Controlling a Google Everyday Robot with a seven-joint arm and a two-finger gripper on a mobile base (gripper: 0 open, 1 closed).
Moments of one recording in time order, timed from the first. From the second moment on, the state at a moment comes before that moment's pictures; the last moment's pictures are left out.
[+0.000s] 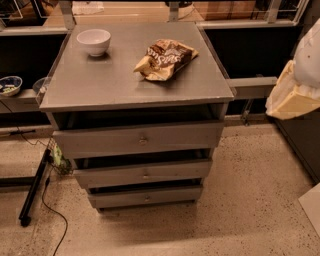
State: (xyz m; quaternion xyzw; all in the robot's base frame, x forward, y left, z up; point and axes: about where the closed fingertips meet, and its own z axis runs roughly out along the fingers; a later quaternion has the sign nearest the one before) arm 0.438 -0.217 0.976 -0.60 0.78 -0.03 0.16
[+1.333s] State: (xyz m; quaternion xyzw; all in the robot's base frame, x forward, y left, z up) arm 0.444 -0.213 0.996 -0.61 0.77 -0.05 0.18
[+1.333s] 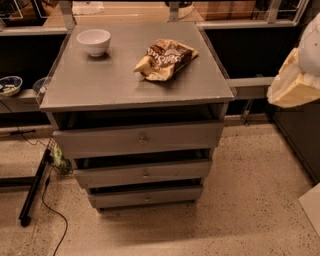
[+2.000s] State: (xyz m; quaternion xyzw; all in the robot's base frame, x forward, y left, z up) arm 0.479 -0.195 0.972 -0.61 0.75 -0.10 0.21
